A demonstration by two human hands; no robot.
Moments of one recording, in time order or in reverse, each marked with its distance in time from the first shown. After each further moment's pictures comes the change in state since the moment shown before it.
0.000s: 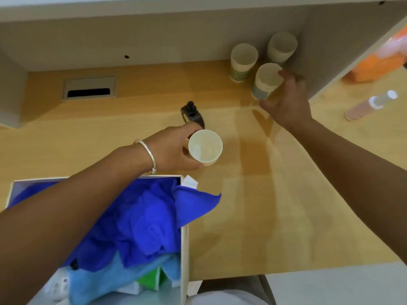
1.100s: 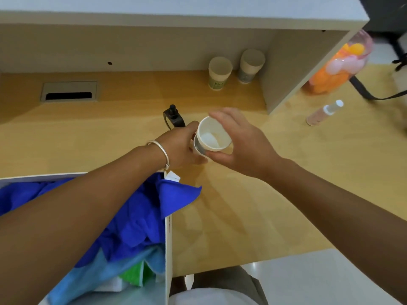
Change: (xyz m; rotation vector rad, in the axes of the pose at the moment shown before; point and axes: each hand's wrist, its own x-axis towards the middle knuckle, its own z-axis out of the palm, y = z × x) left_hand 0.029 0.021 0.032 -0.036 0.047 0.114; right_hand -0.125 -0.075 -0.047 0.004 -0.174 -0.584
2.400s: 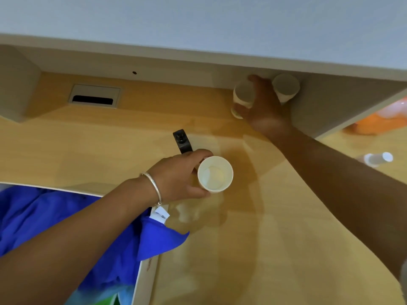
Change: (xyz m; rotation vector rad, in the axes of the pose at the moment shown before) left_hand -0.005 0.015 -0.004 0.085 0.097 -0.117; right_hand 0.162 0.147 0.032 0.145 0.081 0.243
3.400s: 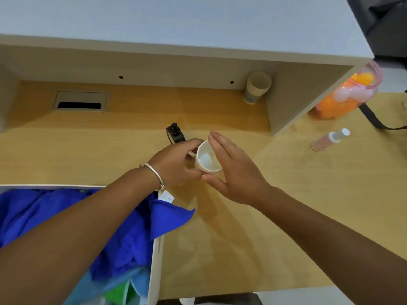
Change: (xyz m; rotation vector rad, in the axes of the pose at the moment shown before) left_hand -0.008 -0.001 -0.001 -0.315 0.023 0.099; right_hand -0.187 -0.077 -0.005 -0.156 -0.184 -0.320
